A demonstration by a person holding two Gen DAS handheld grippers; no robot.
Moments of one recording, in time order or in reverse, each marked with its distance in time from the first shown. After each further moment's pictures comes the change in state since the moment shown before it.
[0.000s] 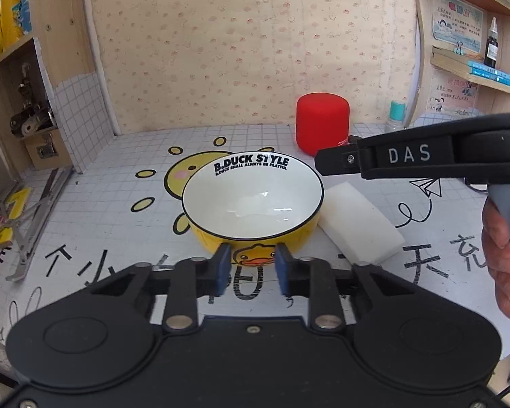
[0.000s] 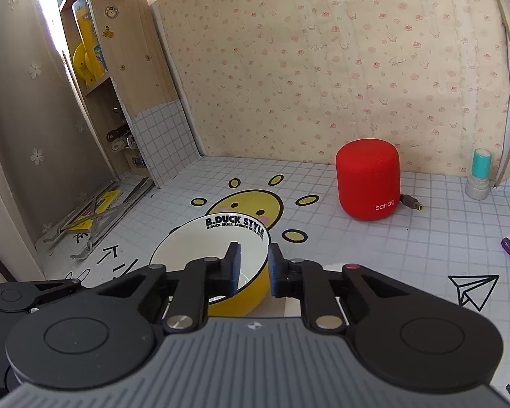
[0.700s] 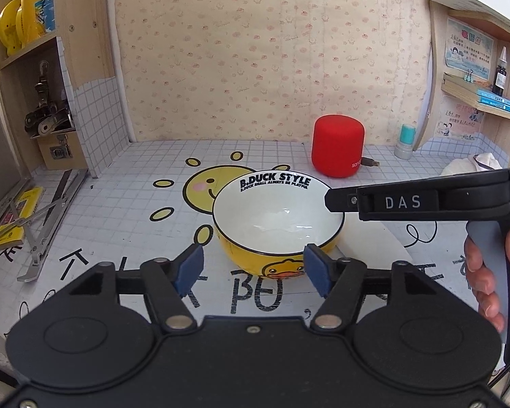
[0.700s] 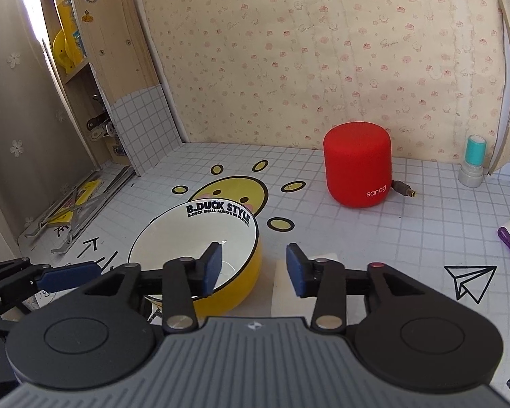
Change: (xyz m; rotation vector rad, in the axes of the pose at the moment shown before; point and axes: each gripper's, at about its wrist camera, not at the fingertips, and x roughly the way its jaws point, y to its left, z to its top) left arm -0.013 0.022 0.007 -0.049 -0.056 0.024; right arm 0.018 -0.004 -0.003 0.022 0.053 -0.041
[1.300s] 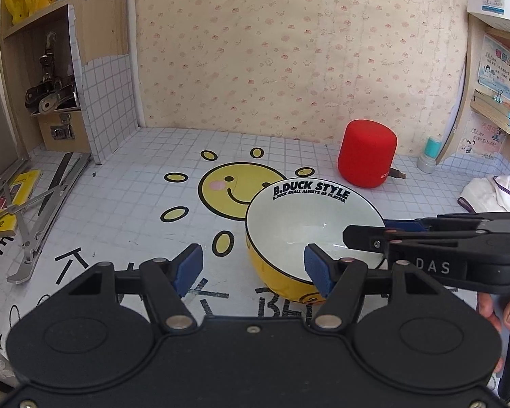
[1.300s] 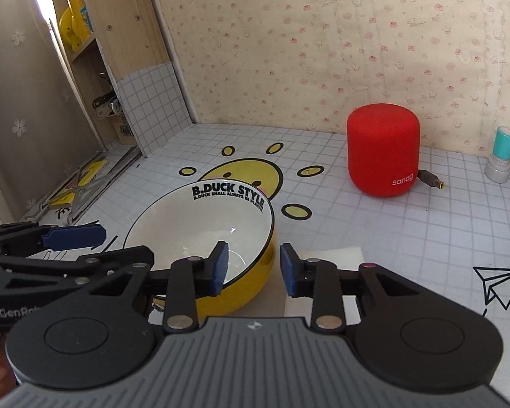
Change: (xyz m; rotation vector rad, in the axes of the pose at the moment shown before) left arm 0.034 0.030 0.013 -0.088 0.039 -0.029; right arm 0.027 0.004 -0.007 -0.069 0.037 0.039
